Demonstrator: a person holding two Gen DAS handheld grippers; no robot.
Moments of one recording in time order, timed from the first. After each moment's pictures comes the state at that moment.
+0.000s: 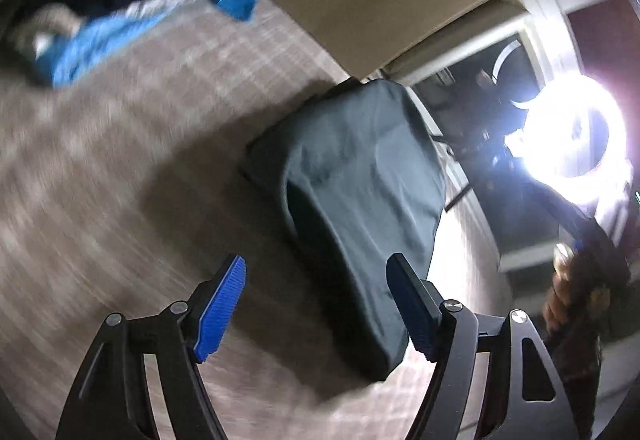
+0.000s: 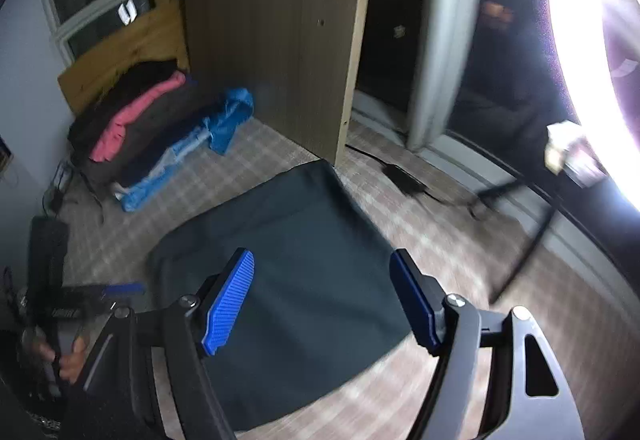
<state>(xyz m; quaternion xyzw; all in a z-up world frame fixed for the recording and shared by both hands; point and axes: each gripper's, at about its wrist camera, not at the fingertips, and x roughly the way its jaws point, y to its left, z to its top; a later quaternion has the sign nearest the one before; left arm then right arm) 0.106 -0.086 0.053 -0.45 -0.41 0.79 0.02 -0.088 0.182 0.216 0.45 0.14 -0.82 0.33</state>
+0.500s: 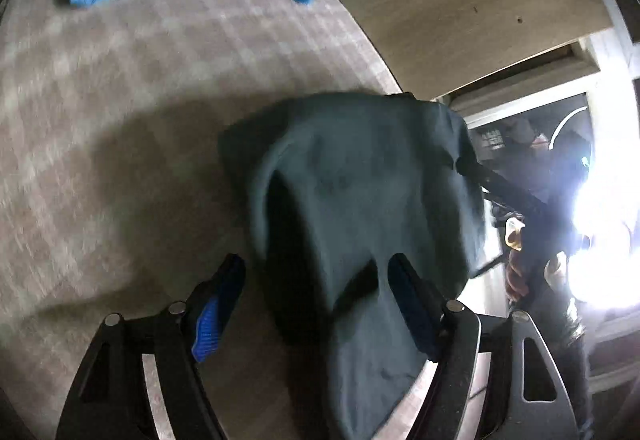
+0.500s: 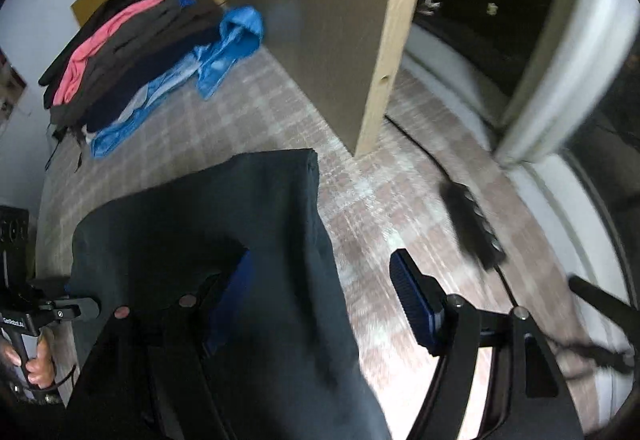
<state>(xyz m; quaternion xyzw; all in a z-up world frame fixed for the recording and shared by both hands) 0.067 -0.058 0.025 -0.44 -0.46 0.77 -0.10 -0.203 0.118 0.105 0.50 0.21 -0.71 0.46</state>
